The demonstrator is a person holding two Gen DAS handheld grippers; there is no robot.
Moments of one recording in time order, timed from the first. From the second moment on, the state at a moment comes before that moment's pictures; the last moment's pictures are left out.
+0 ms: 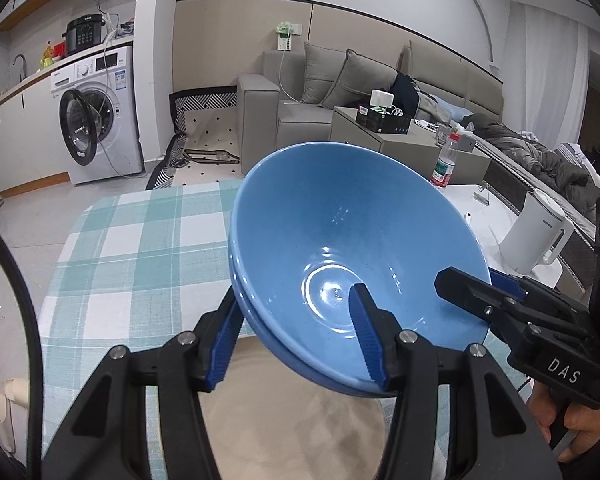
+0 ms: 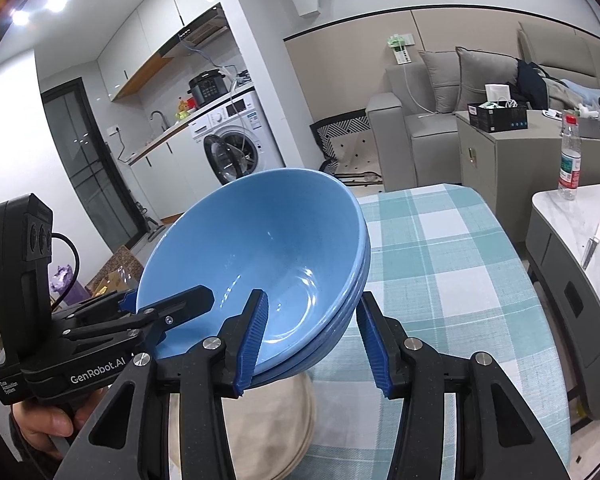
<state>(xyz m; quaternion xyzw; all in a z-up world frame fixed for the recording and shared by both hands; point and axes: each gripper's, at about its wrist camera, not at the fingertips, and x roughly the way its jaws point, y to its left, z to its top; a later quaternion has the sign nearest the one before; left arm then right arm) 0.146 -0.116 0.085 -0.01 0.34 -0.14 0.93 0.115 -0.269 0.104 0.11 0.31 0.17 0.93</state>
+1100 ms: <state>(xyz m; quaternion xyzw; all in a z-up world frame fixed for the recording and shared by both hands) 0.090 -0.047 0.065 -0.05 0.35 -0.08 0.93 0.086 -0.193 0.093 0.07 0.34 0.24 0.91</state>
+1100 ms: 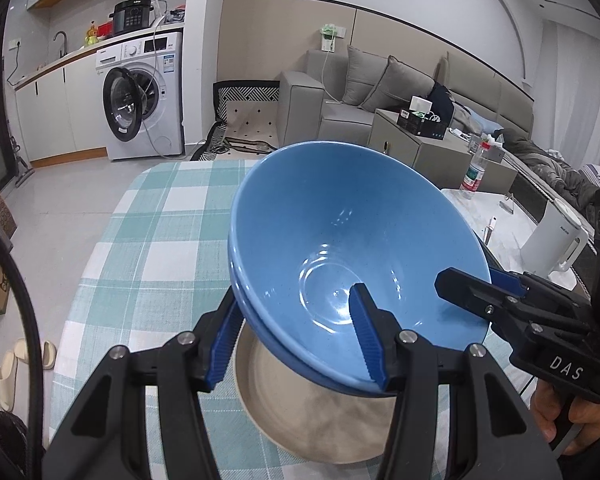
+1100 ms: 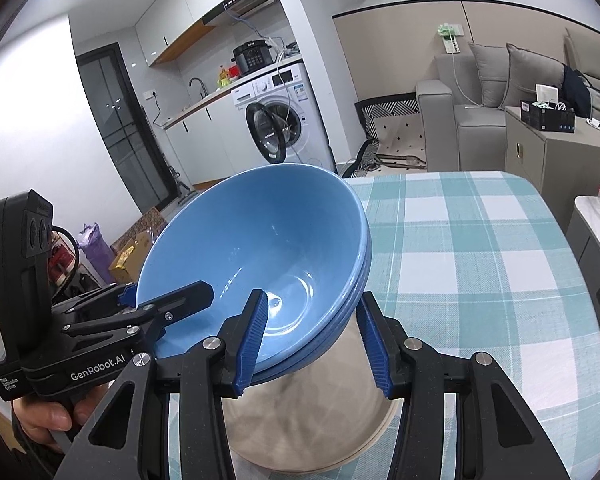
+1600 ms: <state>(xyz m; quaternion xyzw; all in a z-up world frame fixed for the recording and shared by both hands) 0.099 -0.041 0.039 -0.06 0.38 -0.07 0.92 0.096 -0.182 0.071 0.06 0.37 0.23 0.90</state>
